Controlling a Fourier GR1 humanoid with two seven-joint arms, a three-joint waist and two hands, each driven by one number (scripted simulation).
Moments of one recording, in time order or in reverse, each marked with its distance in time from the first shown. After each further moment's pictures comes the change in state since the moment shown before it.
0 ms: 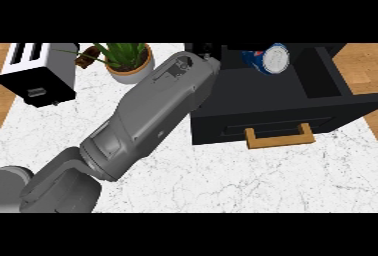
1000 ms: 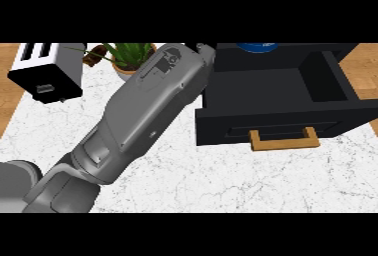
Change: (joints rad) left arm 0.057 0.000 0.251 -0.185 -0.242 -0.098 0.091; right arm 0.047 0.018 -0.032 0.002 -0.008 0.021 -0.032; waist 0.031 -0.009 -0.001
